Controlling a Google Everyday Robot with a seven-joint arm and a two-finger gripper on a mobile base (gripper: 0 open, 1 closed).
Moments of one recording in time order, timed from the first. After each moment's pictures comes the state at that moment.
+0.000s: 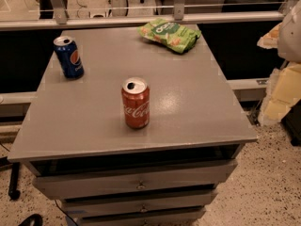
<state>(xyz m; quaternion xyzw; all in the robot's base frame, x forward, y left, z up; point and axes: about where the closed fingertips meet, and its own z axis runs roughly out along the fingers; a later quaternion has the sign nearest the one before) 0.438 -0.217 0.976 -0.60 0.78 -0.03 0.16</state>
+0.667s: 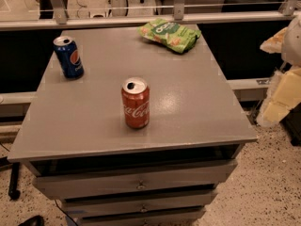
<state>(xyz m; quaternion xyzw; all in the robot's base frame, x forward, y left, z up) 0.439 -0.221 0.969 -0.58 0.79 -0.01 0.18</state>
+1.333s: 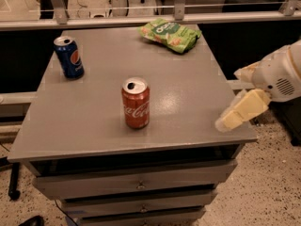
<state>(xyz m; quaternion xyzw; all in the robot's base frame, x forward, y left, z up) 0.465 -0.177 0.902 -0.49 0.81 0.16 0.28</state>
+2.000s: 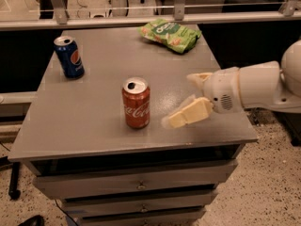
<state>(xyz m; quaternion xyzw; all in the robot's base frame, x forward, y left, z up) 0.487 -0.068 0.885 -0.45 0.74 0.29 0.40</state>
